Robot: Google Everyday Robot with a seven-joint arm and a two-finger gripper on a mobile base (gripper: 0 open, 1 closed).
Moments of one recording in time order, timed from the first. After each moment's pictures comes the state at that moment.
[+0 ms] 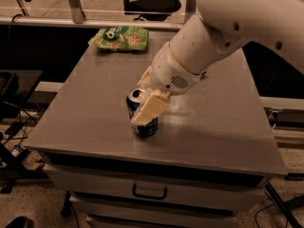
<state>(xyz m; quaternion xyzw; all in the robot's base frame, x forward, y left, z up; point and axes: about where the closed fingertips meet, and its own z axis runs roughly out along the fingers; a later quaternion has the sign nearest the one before) 0.464 0.022 0.901 -0.69 0.66 0.19 0.24</state>
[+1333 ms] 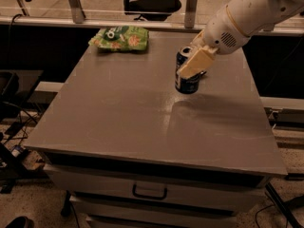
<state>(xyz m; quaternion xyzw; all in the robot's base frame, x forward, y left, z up) 0.578 -0.095 0.937 -0.58 0.74 0.15 0.29</state>
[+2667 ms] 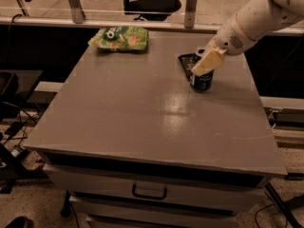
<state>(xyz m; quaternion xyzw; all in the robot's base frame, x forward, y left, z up) 0.635 -0.150 0.900 -0.53 0.79 0.13 0.28</state>
